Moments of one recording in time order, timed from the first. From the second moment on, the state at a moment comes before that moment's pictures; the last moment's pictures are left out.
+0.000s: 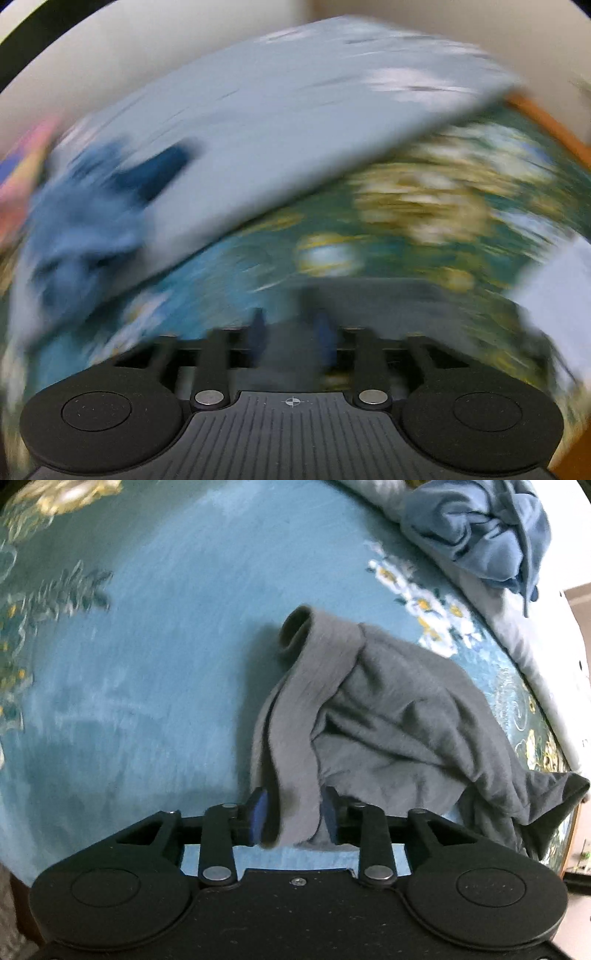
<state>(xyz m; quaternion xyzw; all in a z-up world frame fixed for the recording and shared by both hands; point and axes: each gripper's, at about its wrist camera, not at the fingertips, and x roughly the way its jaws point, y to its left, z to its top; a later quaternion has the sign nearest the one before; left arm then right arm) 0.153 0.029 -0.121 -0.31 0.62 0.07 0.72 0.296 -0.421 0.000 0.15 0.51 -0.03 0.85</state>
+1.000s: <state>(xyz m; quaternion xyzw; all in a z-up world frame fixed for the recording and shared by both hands) 0.139 0.005 -0.167 -0.37 0.61 0.12 0.70 0.339 -0.097 -0.159 -0.25 0.60 0.44 0.61</state>
